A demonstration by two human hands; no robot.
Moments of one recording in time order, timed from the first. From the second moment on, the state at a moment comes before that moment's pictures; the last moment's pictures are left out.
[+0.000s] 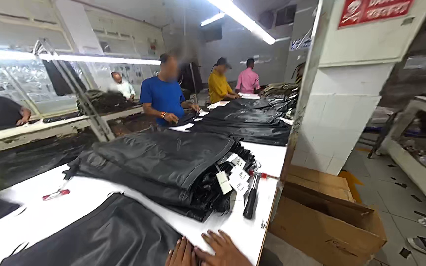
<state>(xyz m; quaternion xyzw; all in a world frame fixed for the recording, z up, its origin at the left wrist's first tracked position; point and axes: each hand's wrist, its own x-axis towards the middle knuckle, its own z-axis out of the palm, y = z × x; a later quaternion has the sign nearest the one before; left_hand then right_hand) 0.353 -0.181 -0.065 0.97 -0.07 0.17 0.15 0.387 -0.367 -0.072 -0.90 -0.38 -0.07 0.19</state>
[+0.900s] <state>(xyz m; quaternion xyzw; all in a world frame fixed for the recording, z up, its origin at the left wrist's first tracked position) 0.347 -0.182 -0.070 0.98 -0.03 0.16 0.12 0.466 -0.461 -0.010 -0.96 -0.01 -0.20 0.22</state>
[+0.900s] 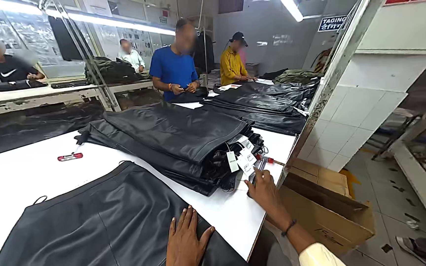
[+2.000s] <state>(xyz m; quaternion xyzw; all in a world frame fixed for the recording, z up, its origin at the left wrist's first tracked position) 0.353 -0.184 -0.045 0.97 0.07 0.04 0.21 0.320 -0.410 -0.007 -0.93 -0.27 0.06 0.26</state>
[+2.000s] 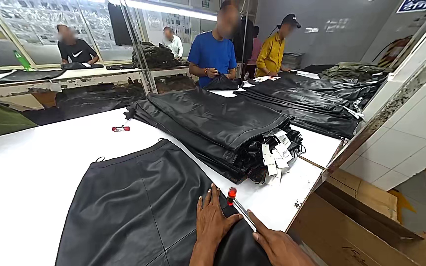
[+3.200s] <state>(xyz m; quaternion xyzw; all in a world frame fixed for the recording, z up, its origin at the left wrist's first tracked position) 0.352 -0.183 -0.042 0.97 0.07 0.01 0.21 0.335 -0.400 0.007 -0.93 -0.24 0.12 0.23</state>
